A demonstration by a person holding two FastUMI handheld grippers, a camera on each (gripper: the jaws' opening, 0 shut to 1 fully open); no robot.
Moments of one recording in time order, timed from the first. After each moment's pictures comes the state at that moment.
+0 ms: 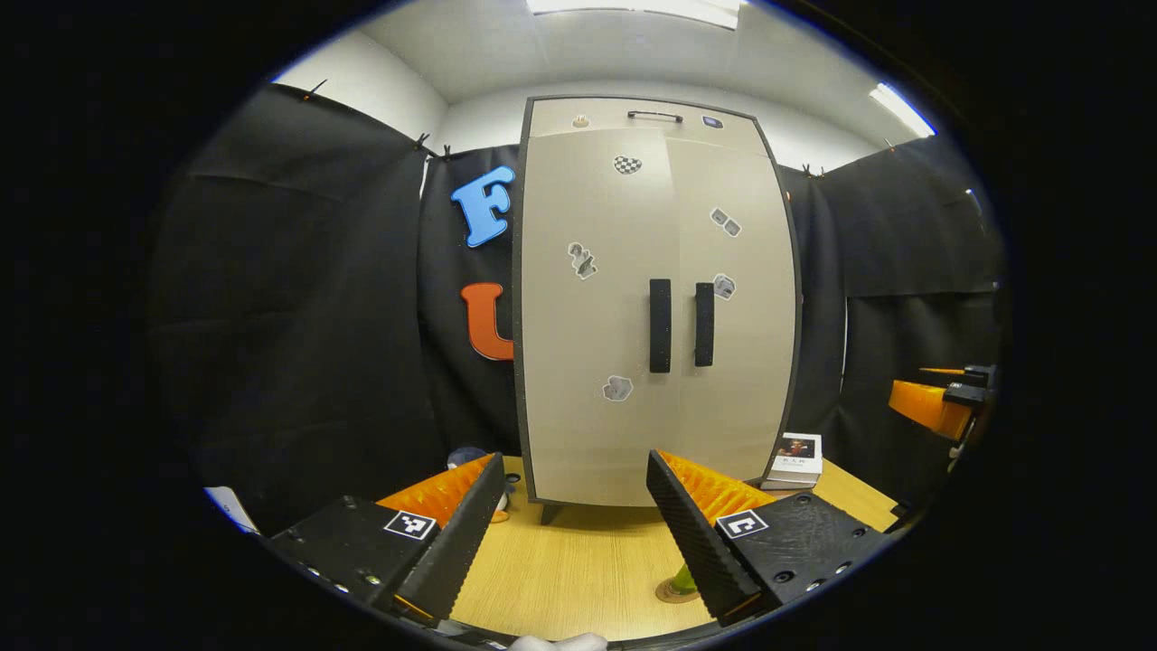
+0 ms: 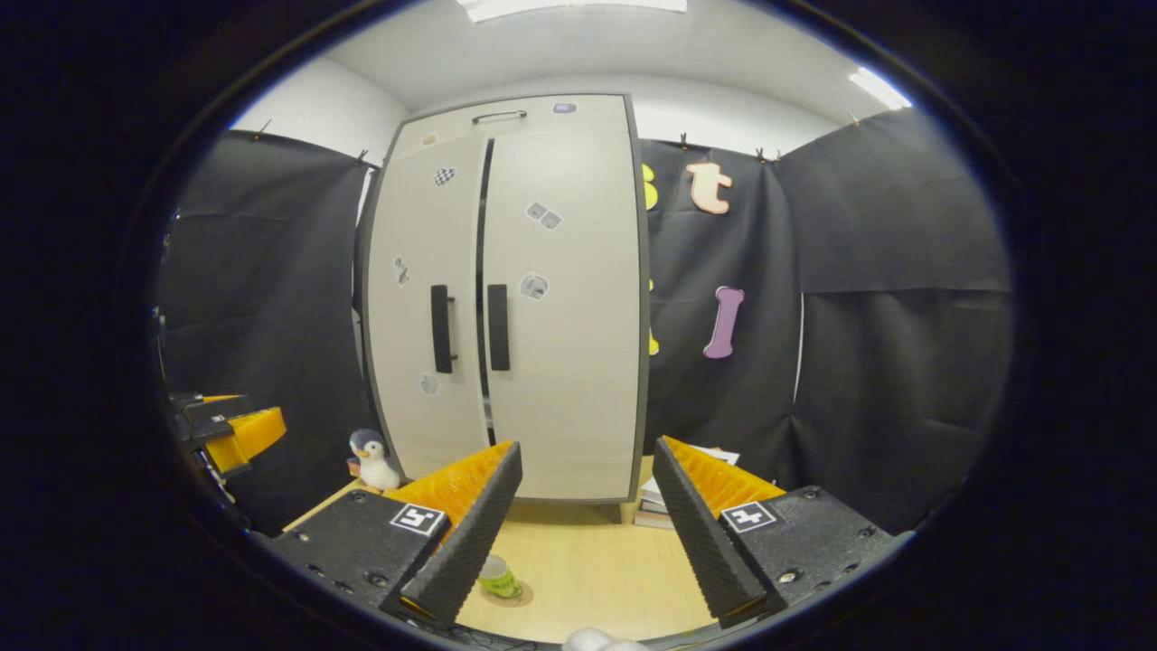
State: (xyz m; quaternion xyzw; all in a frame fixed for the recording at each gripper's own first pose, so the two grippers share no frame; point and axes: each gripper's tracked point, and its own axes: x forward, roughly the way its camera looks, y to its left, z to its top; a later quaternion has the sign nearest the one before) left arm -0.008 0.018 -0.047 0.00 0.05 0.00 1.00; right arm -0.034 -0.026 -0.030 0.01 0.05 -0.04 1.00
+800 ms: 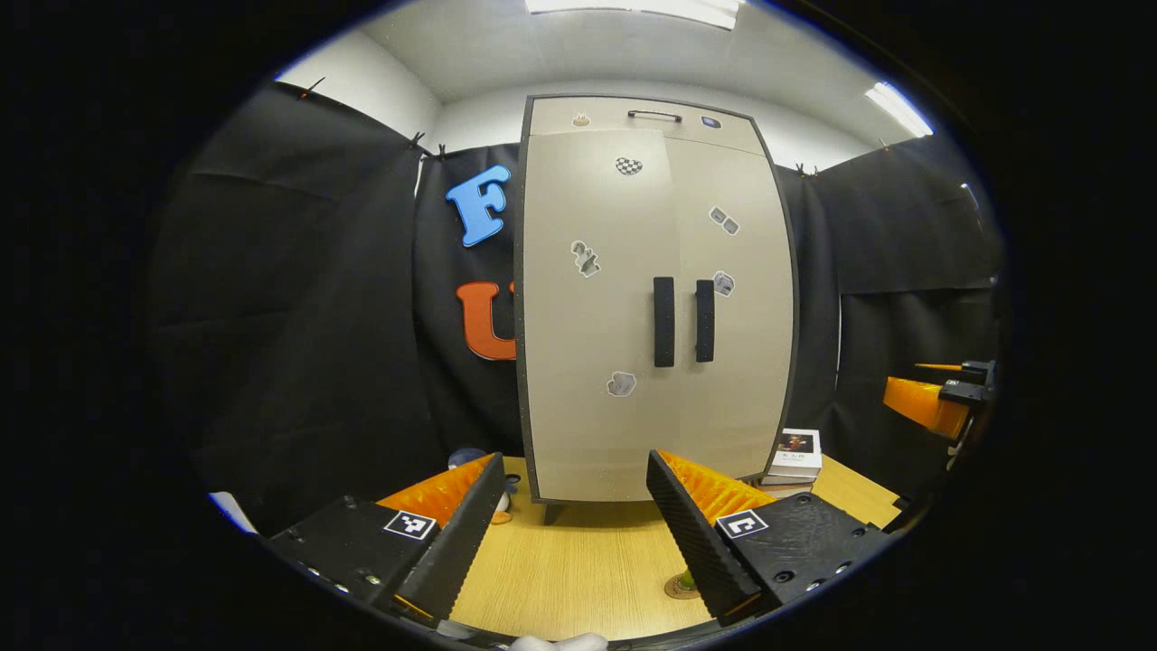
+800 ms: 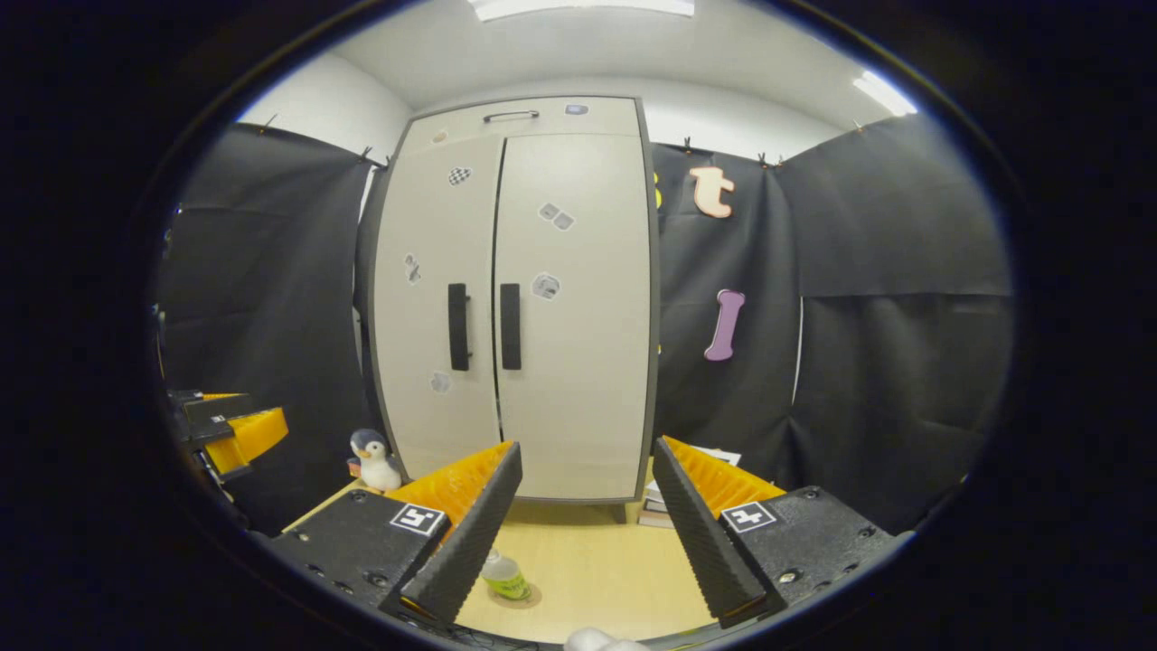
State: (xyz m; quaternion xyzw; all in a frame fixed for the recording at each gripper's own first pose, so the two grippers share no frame) left arm -0.008 0.030 -0.050 0.01 0.05 -0.01 1.00; right arm -0.036 -0.006 -0.030 0.01 0.04 -0.05 1.00
